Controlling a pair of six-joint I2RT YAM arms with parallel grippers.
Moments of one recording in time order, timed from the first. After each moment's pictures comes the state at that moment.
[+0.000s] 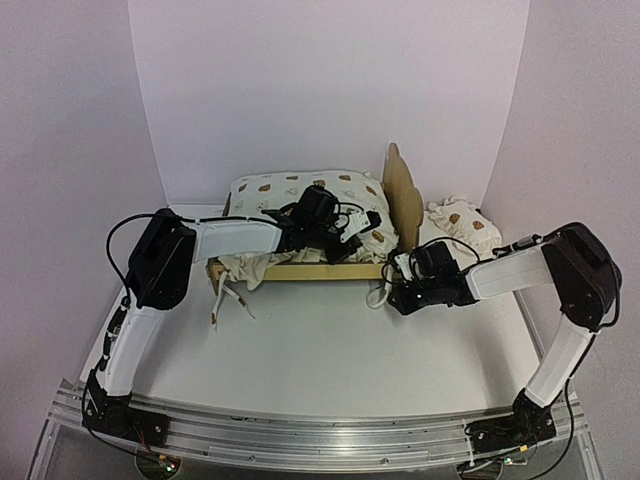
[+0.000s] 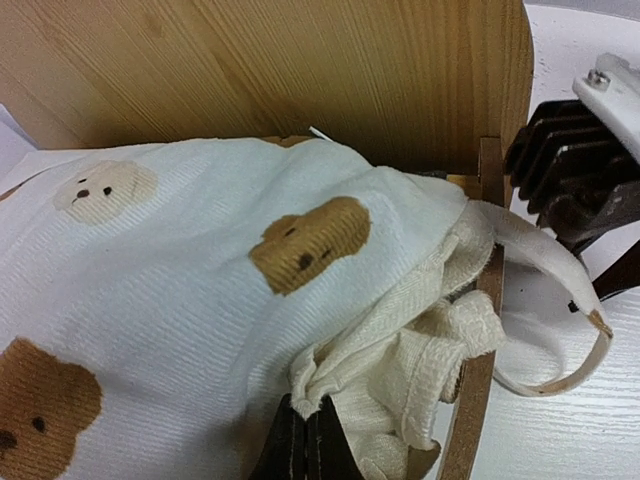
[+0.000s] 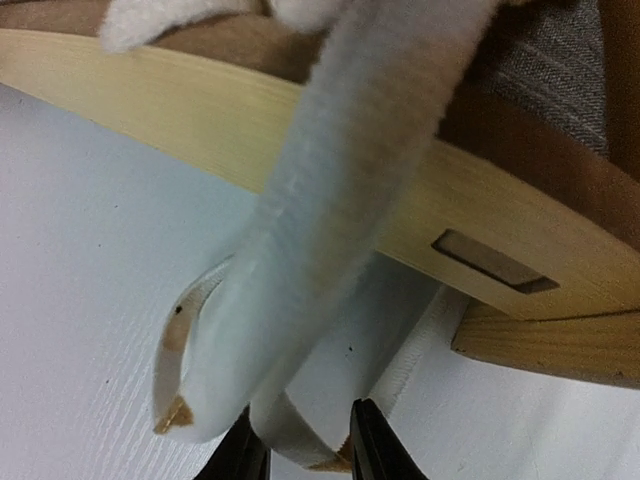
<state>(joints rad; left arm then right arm) -0.82 2.35 1.95 -0.14 0.18 0.55 0.54 1.75 0.83 0.06 -0.06 0.05</state>
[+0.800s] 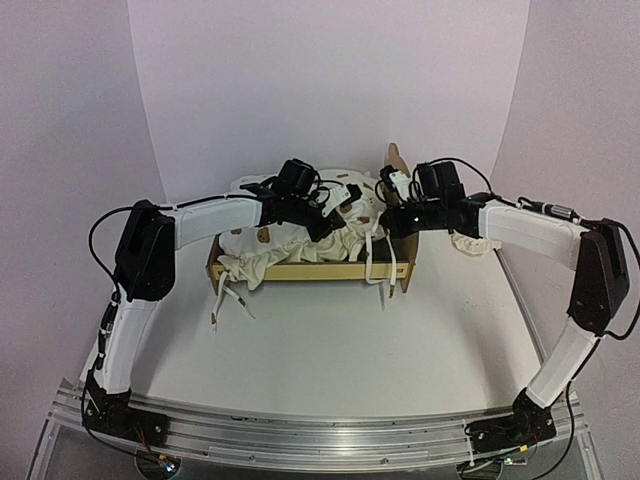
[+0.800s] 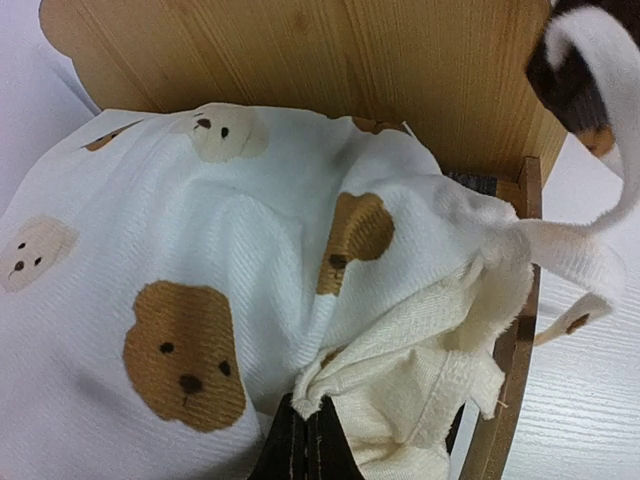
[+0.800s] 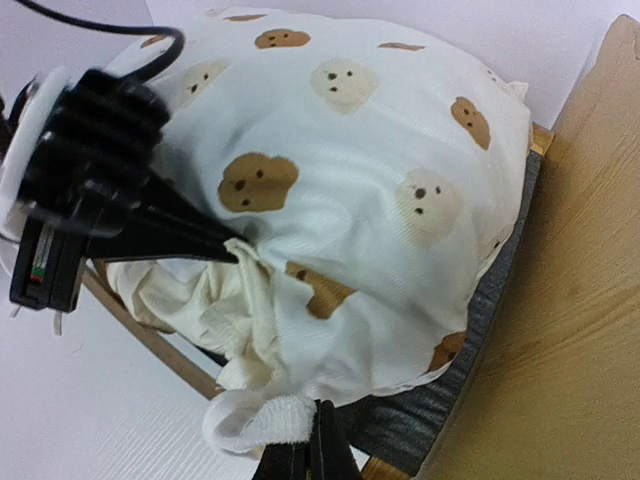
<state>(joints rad) -0.73 2.30 2.04 -0.31 0.26 0.49 0.51 1.70 1.35 -0.25 -0.13 -0.02</state>
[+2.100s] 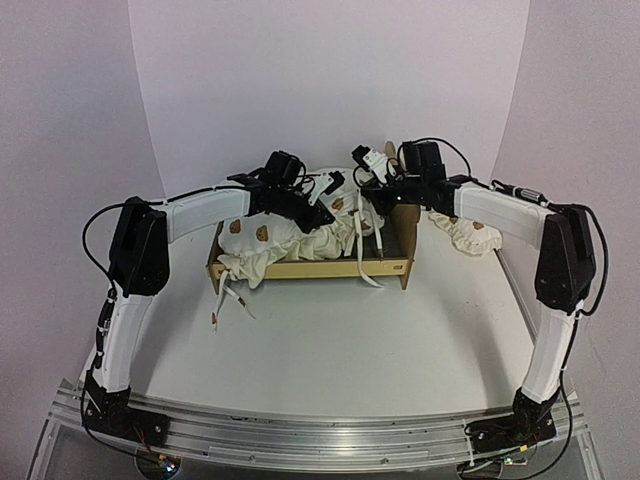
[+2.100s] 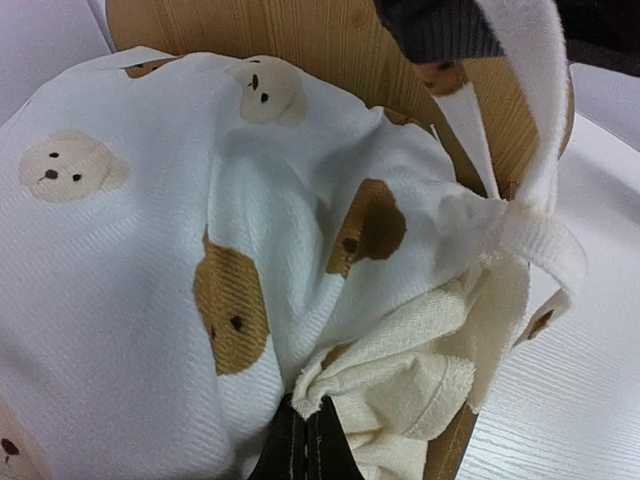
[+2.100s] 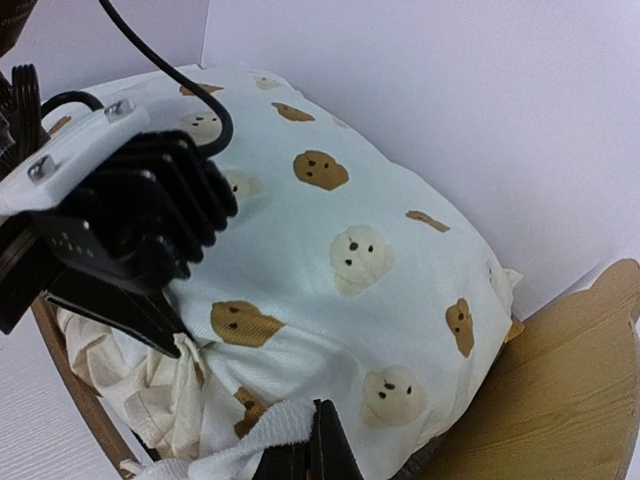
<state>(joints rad) -0.66 2.28 2.06 -0.39 0.37 0.28 0.50 1.93 1.64 -0.16 -0.22 -0.42</state>
